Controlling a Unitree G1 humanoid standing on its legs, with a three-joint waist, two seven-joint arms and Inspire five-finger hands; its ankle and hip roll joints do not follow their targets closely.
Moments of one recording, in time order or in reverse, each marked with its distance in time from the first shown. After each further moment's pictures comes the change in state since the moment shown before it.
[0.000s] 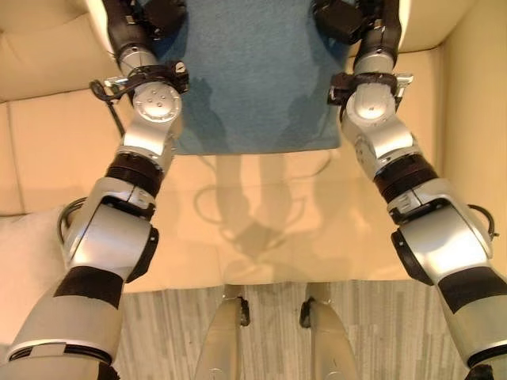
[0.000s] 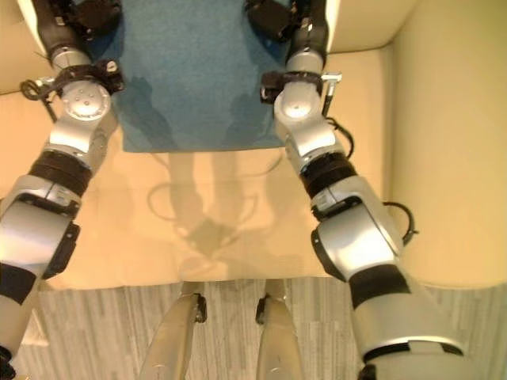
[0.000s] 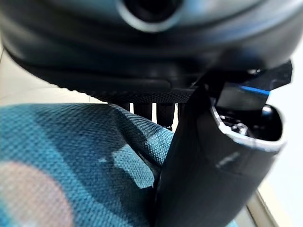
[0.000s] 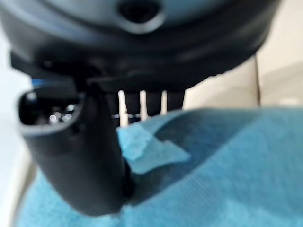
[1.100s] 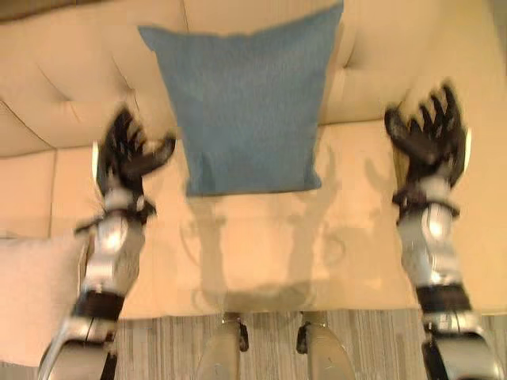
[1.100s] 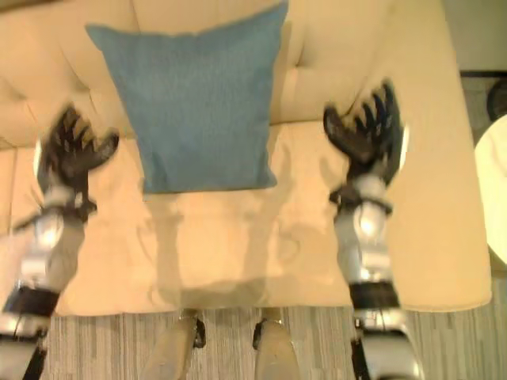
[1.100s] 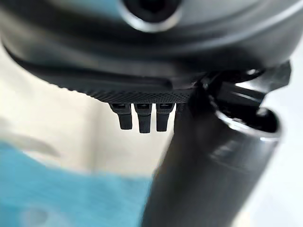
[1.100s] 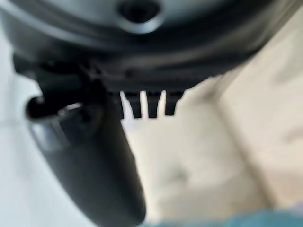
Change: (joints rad) left arm 1.252 0.074 0.384 -0.720 -0.211 0.131 -0.398; right arm 1.160 -0.039 -0.636 -0.720 0.178 -0.050 0.322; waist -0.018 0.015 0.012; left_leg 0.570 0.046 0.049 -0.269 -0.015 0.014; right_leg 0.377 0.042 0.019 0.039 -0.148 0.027
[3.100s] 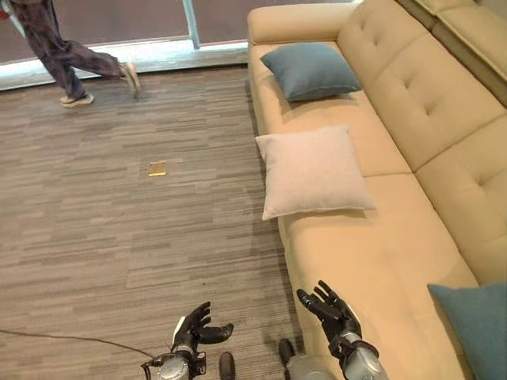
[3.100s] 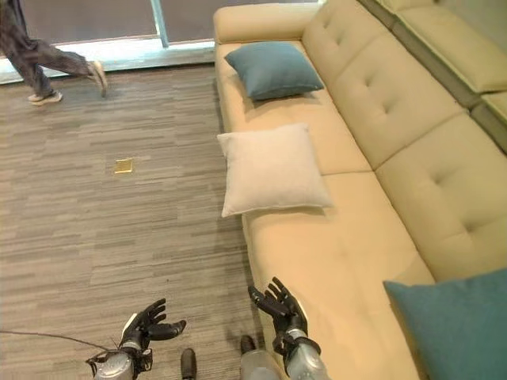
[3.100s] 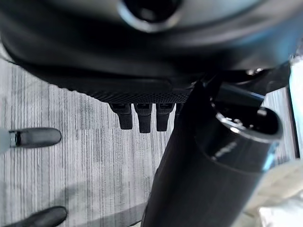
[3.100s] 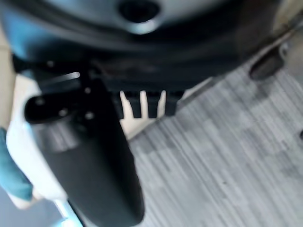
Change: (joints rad) left arm 0.270 -0.272 -0.254 0.309 0.344 0.163 -0.085; right arm 0.420 0.236 0.314 0.173 0.003 0.208 0.206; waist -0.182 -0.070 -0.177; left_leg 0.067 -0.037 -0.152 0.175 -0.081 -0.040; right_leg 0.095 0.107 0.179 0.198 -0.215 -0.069
